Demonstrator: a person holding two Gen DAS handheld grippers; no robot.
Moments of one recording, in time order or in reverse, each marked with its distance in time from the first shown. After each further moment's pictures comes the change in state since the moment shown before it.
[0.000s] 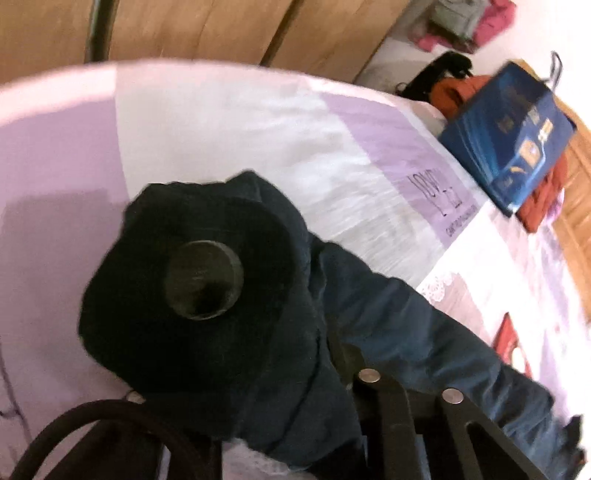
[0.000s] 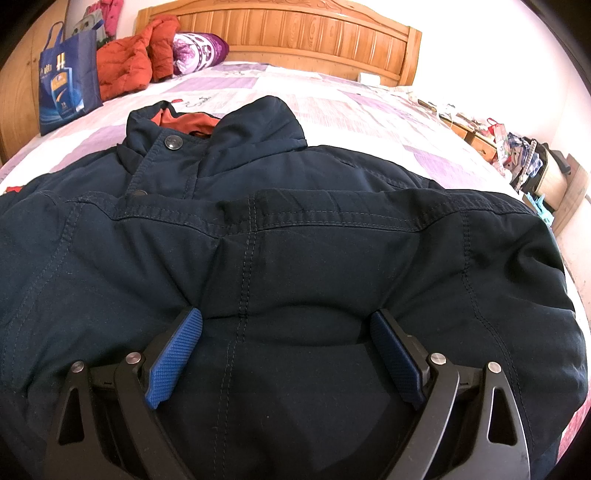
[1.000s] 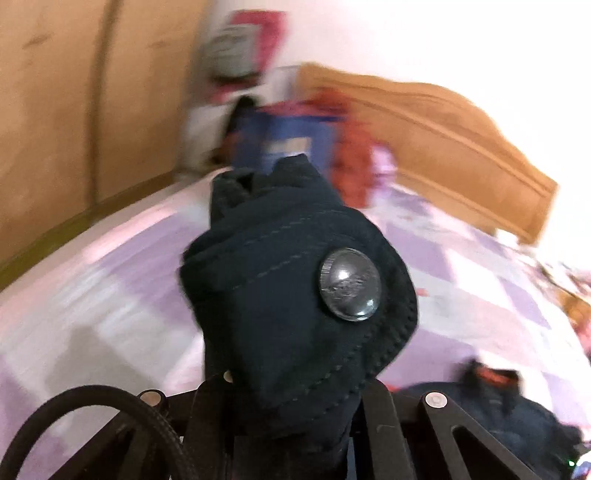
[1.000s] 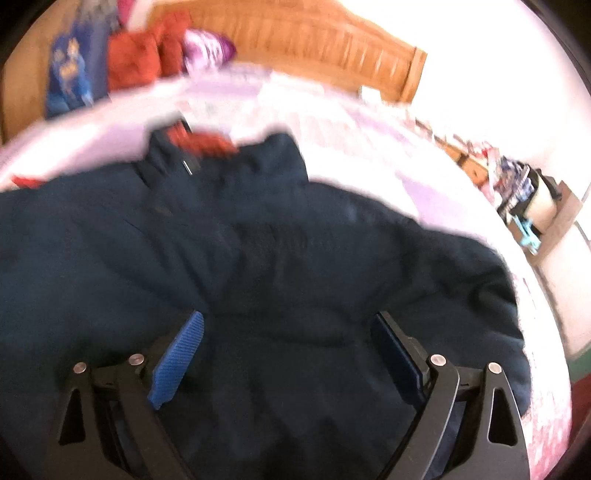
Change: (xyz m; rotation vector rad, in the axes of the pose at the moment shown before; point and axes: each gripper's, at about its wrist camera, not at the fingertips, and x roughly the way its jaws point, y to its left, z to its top) left arm -0.199 -0.252 0.002 0.537 -0.172 -0.356; right arm -0.062 0.011 0.017 -0.069 -0.065 -0.034
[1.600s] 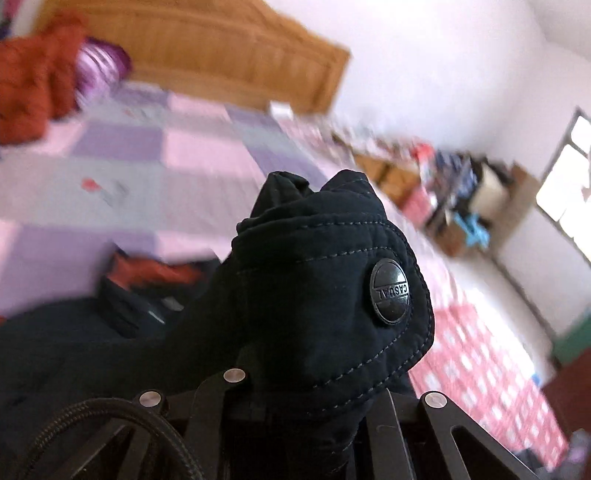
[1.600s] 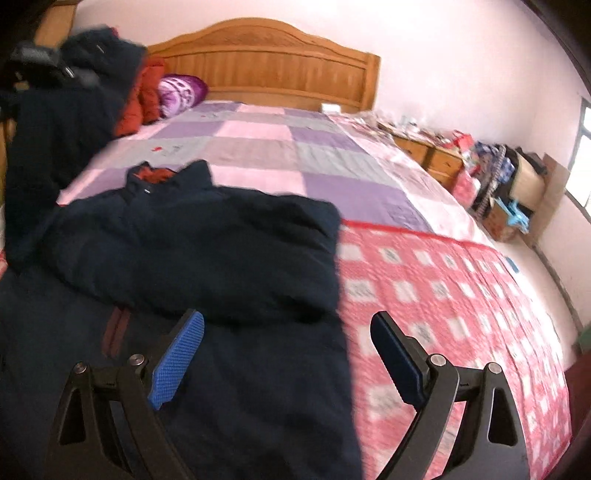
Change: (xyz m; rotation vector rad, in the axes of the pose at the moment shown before) left arm 0.092 -0.412 -0.179 0.248 0.337 -0.559; right arm -0.137 -0.176 -0.099 0.107 -0.035 -0.009
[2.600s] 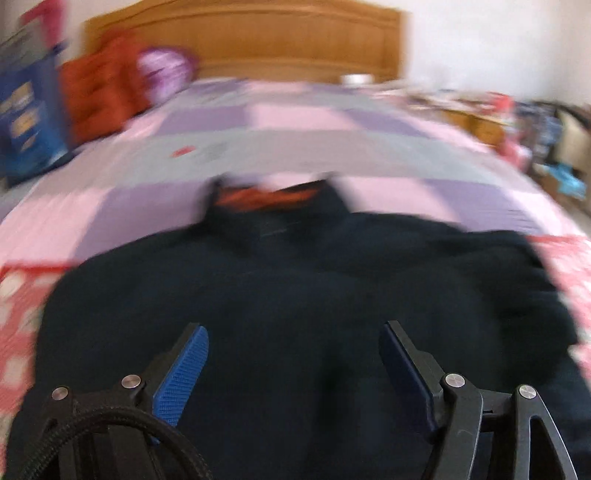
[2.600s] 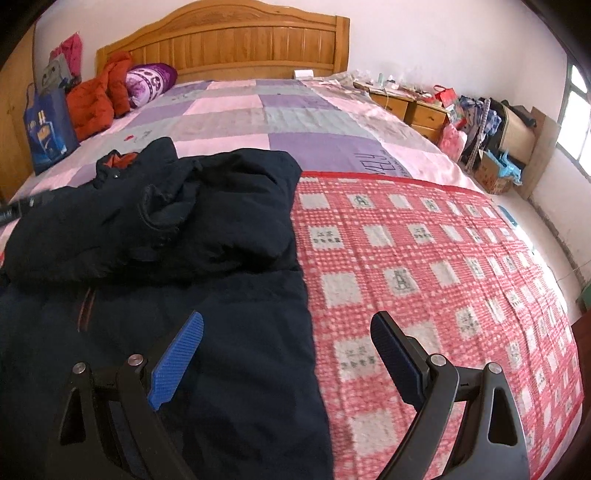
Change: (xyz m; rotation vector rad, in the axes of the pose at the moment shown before) left arm 0.008 0.065 -0.086 0.080 0.001 0.407; right arm 0.009 -0.032 -0.021 0.119 0.116 0.002
